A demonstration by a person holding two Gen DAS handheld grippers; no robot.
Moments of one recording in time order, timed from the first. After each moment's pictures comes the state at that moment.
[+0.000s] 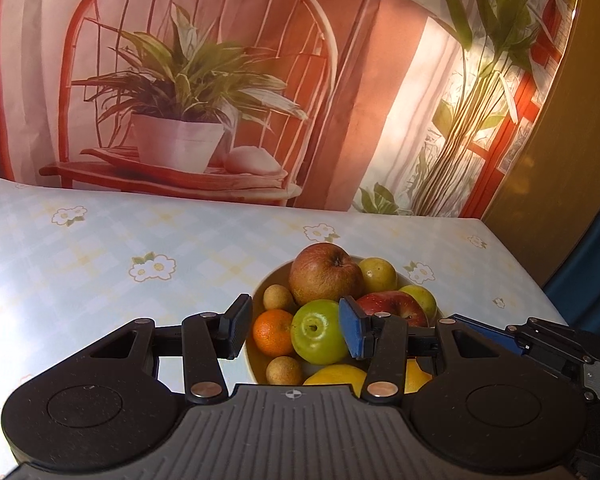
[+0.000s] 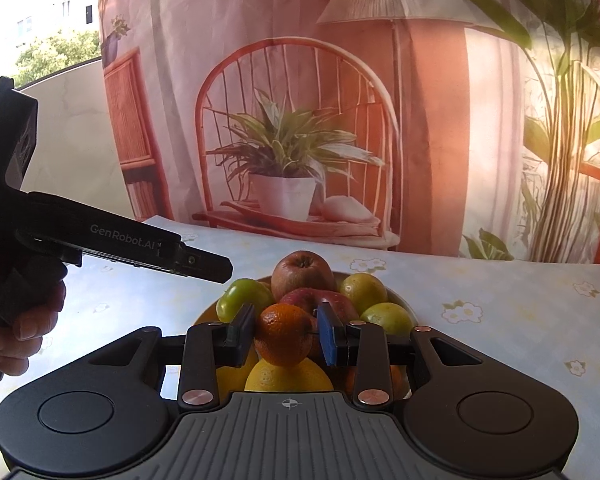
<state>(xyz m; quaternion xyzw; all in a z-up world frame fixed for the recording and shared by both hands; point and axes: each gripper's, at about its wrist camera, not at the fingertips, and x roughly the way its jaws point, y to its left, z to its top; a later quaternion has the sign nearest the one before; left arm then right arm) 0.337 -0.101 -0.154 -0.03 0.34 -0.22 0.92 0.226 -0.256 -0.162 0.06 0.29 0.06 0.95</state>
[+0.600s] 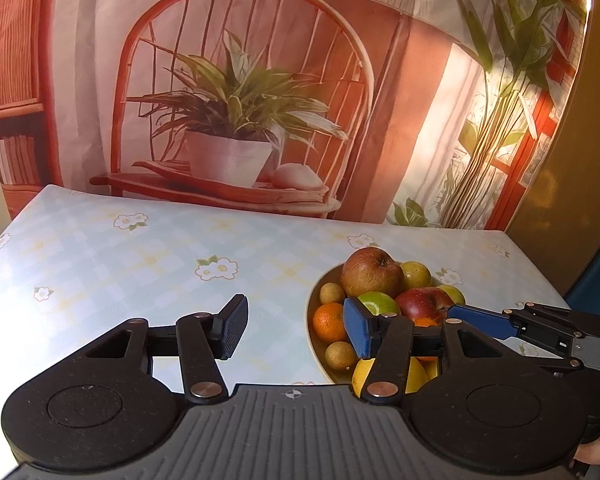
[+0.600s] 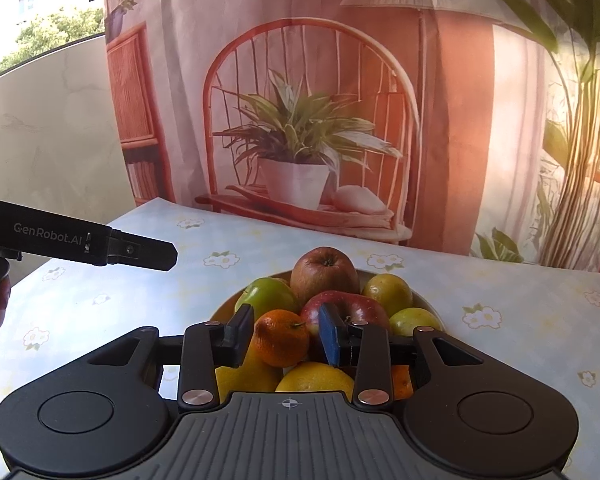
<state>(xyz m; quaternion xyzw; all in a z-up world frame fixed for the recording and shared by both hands) 0.312 -0.060 -0.141 -0.03 0.32 -0.18 0.93 0.244 -0.229 -0.160 0.04 0.32 0.06 0.95</state>
